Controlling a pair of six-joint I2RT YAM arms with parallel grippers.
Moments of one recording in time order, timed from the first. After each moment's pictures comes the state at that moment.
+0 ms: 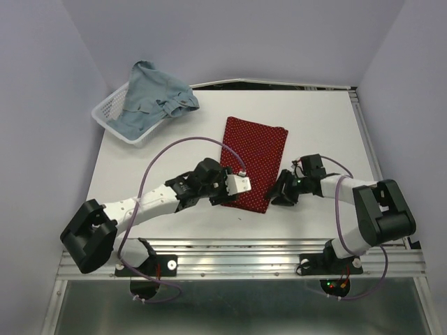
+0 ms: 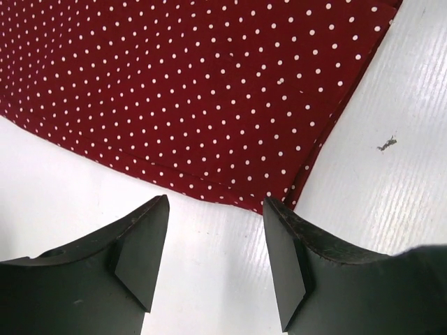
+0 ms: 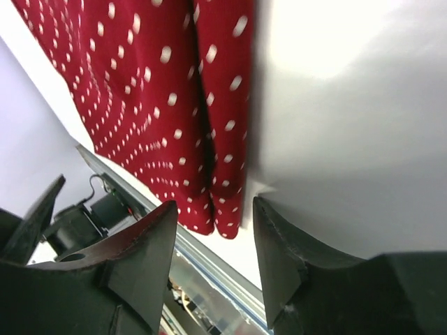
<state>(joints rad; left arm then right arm) -0.85 1.30 0.75 -0.16 0.12 0.60 0.22 1.52 0.59 -0.15 -0.61 0.74</state>
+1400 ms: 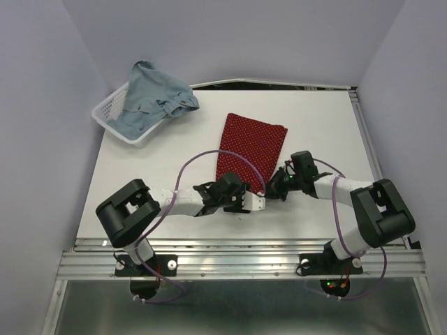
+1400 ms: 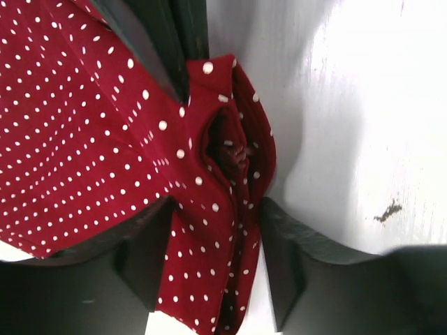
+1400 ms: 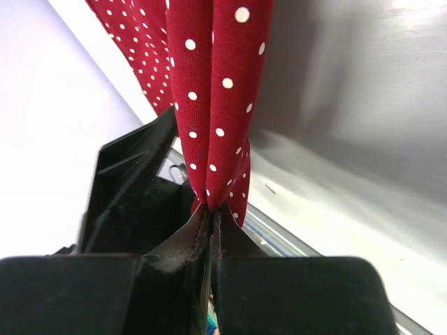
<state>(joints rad) -0.98 1.61 0.73 0.11 0.05 0.76 0.35 1.50 0.60 0.00 -0.72 1.17</state>
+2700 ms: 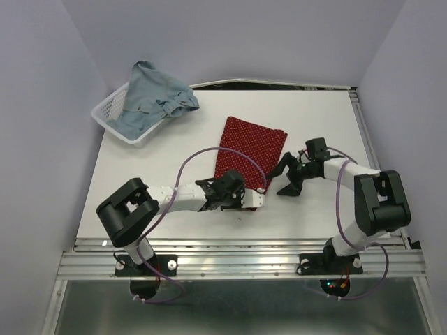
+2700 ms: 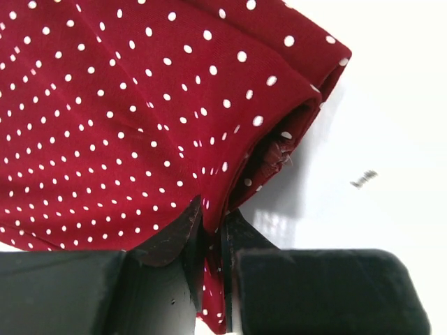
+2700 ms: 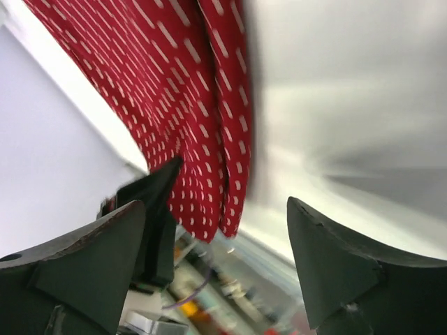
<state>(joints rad) -0.97 1.62 0.82 -0.11 0.03 0.66 0.16 1.57 0.76 -0.32 -0.72 0.91</state>
